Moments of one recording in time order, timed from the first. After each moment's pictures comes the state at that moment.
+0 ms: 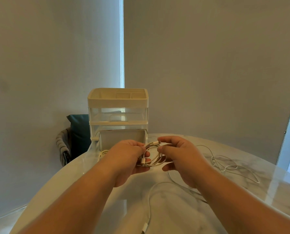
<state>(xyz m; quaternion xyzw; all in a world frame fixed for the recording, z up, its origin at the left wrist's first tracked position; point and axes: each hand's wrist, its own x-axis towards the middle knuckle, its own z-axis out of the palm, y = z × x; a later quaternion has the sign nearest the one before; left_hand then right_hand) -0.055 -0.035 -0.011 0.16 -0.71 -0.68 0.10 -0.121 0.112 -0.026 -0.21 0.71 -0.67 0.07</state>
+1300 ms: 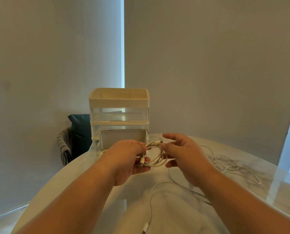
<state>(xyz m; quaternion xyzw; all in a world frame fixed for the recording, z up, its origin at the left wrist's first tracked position) -0.056 -0.046 -0.015 0.14 -0.67 -0.72 0.08 -0.125 0.117 -0.025 -0.22 0.71 -0.67 0.04</state>
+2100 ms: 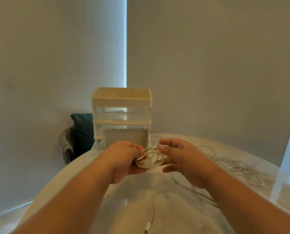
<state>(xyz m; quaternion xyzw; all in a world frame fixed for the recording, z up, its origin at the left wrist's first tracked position) -0.053 -0.059 -0.015 0.15 -0.71 -0.69 0.06 -0.122 0.121 -0.024 -0.26 0.69 -0.66 0.16</state>
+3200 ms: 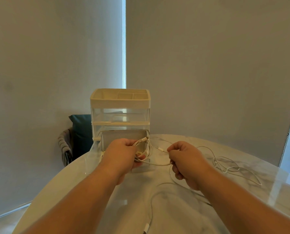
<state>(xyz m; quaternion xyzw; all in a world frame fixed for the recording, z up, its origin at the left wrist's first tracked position) -0.056 -0.049 -0.019 0.17 -0.70 -0.66 0.19 -0.123 0.115 -0.027 -0.10 0.76 -0.64 0.07</state>
